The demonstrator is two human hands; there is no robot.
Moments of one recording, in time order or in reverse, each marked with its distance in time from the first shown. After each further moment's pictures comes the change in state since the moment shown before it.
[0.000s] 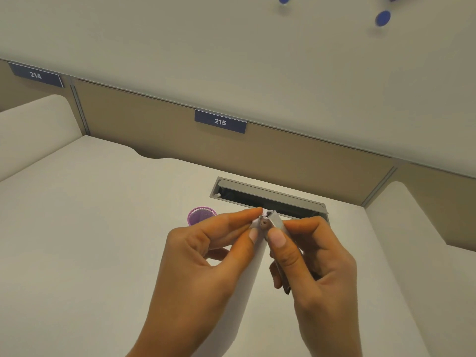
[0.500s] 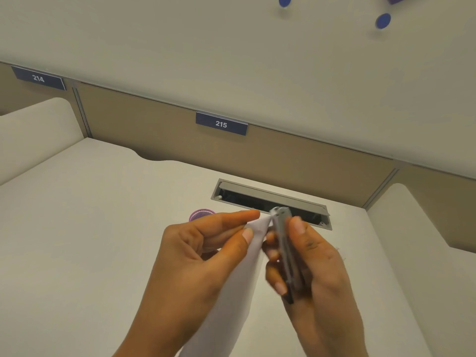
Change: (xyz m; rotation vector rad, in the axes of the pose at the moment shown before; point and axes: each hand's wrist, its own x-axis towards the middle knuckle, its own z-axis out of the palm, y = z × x) left_hand 0.005 -0.002 -0.011 -0.080 -0.058 -0.145; right_hand 0.012 0.000 -0.002 0.570 -0.105 0.382
